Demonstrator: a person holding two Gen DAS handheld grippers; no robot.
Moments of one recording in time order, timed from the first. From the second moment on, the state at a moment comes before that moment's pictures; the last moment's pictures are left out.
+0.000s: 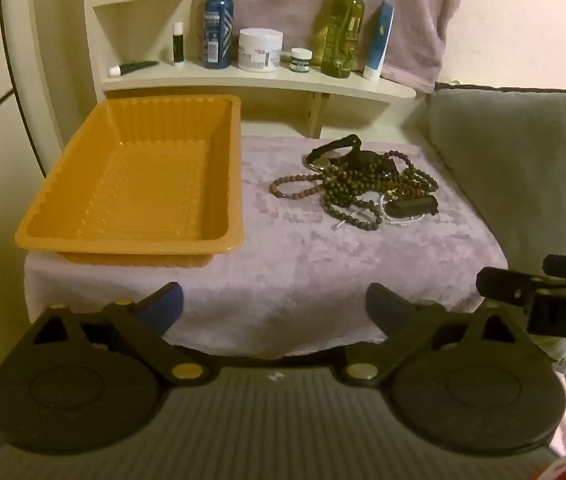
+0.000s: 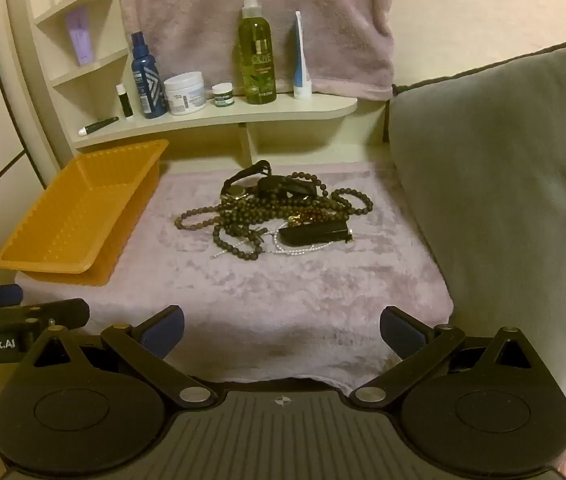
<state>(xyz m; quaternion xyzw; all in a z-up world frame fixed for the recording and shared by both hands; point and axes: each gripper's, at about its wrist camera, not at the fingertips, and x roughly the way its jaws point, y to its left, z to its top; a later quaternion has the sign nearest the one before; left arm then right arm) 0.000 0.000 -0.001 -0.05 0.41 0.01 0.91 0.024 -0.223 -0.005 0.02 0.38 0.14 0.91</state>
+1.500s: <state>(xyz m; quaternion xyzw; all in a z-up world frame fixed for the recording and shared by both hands) -0.002 0.001 0.005 -0.06 0.40 0.00 0.92 0.023 -0.222 -0.003 0.02 0.38 0.15 0.91</state>
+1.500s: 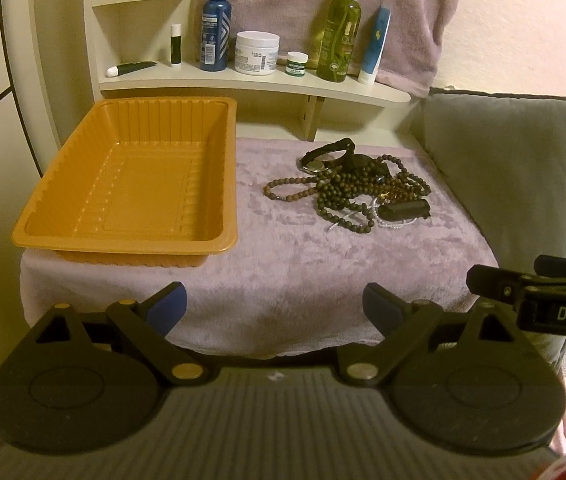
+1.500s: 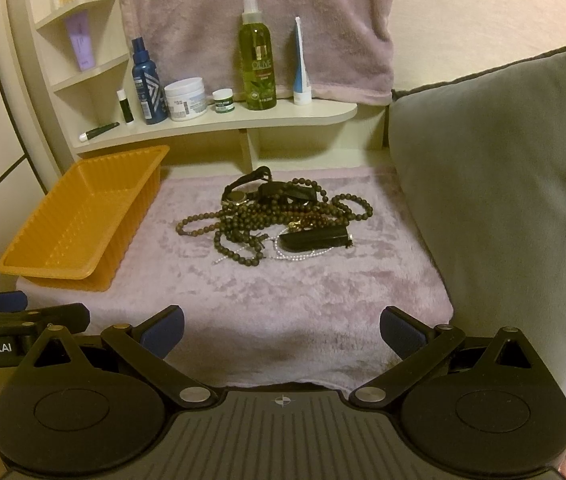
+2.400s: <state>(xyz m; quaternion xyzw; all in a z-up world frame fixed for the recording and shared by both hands) -0.003 0.001 0.006 -0.07 0.40 0.00 0.92 0.026 -0.219 0.002 0.02 0.37 0.15 0.92</state>
